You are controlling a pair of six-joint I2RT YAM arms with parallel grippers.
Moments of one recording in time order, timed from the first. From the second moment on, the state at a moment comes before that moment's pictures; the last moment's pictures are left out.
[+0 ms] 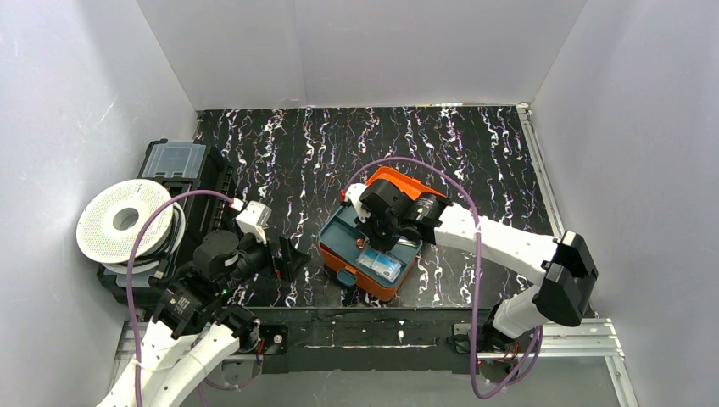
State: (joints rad) left arm -0.57 0.40 0.73 -0.77 0.11 -0.35; right arm 1.02 1.48 1.24 -0.74 -0.01 0.06
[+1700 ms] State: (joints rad) left arm -0.57 0.44 0.73 -0.77 0.14 -0.35; right arm 1.03 1.44 1.27 -0.80 0.12 0.10
